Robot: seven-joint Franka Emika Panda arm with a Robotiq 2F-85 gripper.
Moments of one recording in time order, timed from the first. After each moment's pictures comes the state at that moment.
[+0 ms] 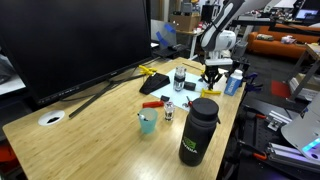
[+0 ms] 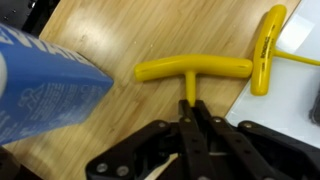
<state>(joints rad) -0.22 0.48 -0.24 -2.22 0.27 2.34 0.34</state>
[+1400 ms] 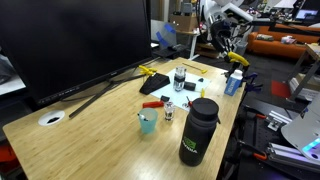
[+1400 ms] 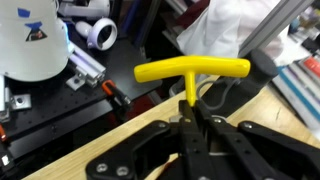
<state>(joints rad) -0.18 0.07 -0.15 -2.19 0.52 1.35 0.04</state>
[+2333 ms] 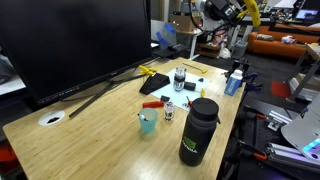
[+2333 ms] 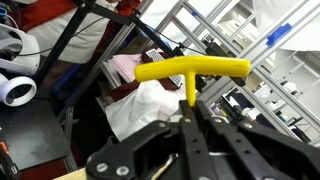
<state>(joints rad) -0.16 0.13 -0.15 -2.02 0.85 0.94 -0.04</state>
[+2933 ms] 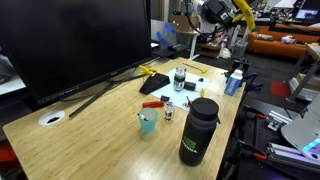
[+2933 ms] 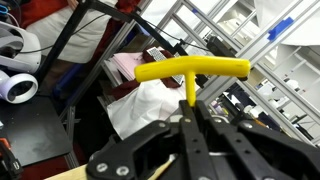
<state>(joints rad) -0.15 0.17 -0.15 -2.00 0.85 0.95 -0.04</state>
